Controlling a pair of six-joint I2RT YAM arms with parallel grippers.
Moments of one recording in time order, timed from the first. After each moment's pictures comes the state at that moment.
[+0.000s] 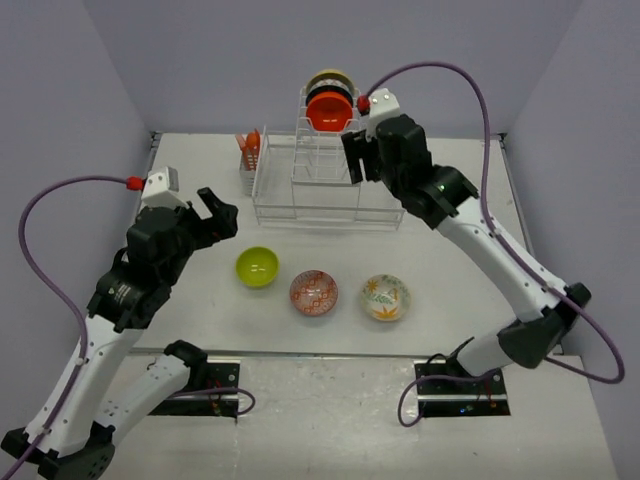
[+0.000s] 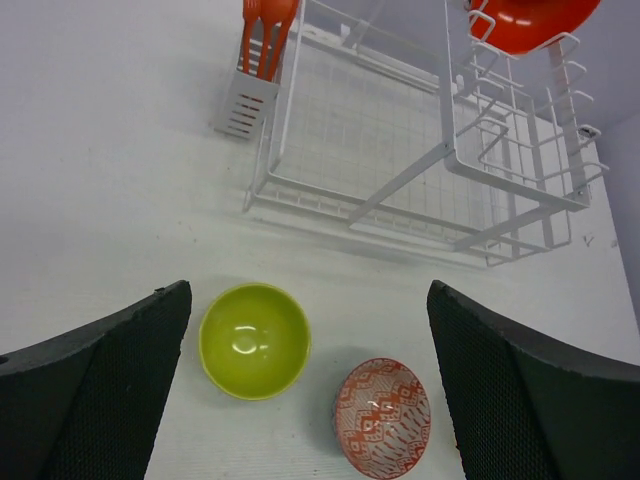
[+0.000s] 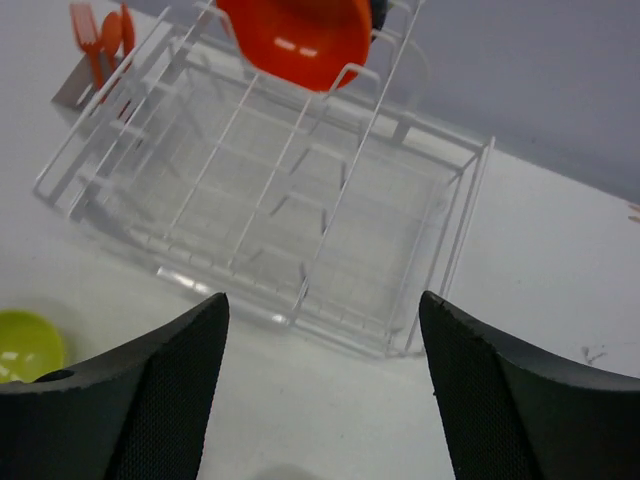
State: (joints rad) left arm -0.44 0.76 1.04 -0.64 -0.31 -0.60; right arm 0.72 1.38 1.60 -0.63 0.38 0.07
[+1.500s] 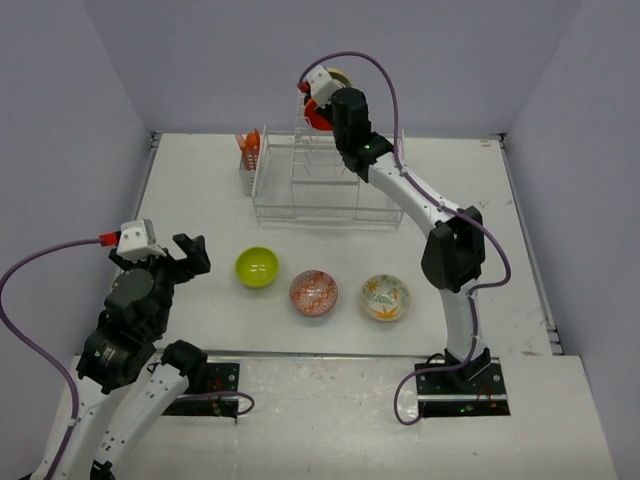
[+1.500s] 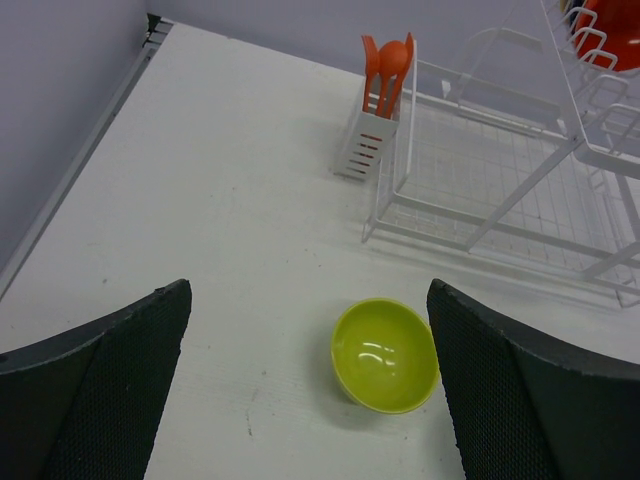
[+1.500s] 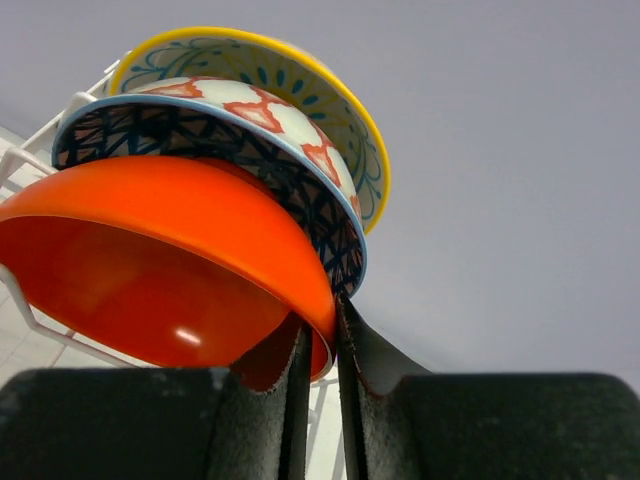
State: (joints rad) left arm -0.45 0.35 0.79 -0.61 -0.53 -0.33; right arm 0.57 2.14 2.07 -0.07 0.46 -0.59
